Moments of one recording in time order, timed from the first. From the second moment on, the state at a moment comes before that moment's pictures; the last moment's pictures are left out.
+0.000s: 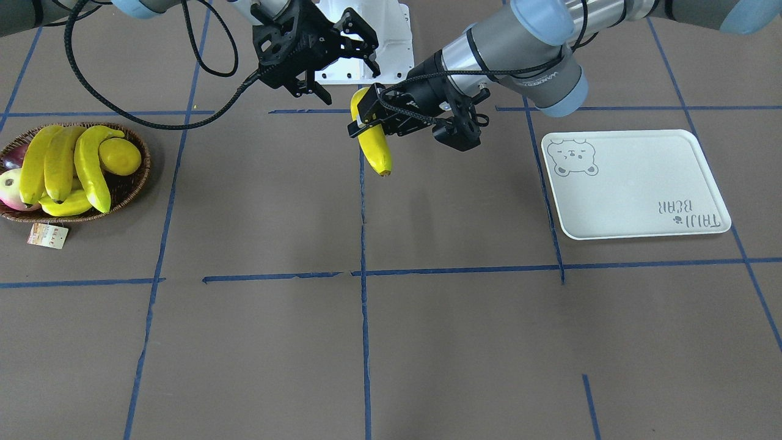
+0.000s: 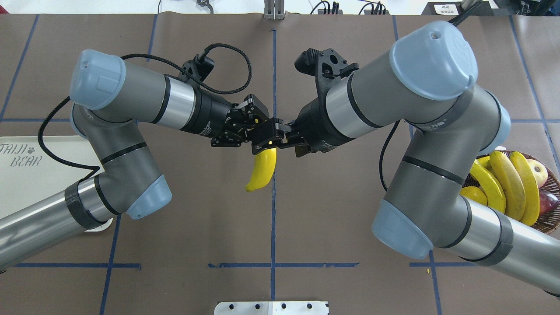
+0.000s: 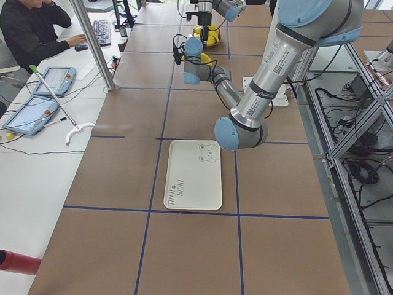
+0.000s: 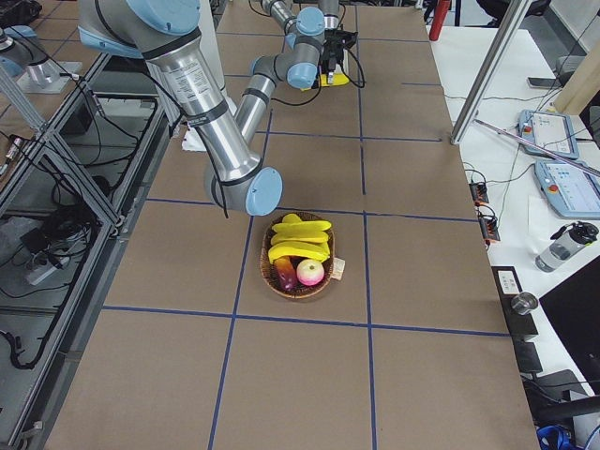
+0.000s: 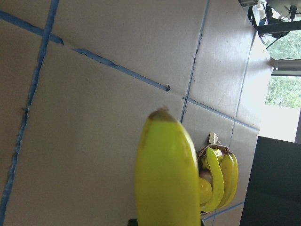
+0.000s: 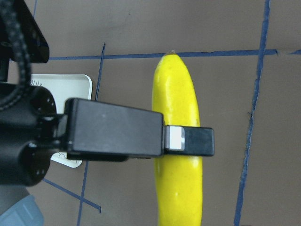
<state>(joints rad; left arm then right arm) -0.67 -2.17 -1.65 -2.52 -2.15 -1.83 0.63 -0.95 1.98 -1.31 2.14 1.27</state>
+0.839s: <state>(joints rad) -0.89 -1.86 -1.69 -2.17 -2.20 -1.33 0.74 -1.18 2.12 -1.32 2.15 1.27</state>
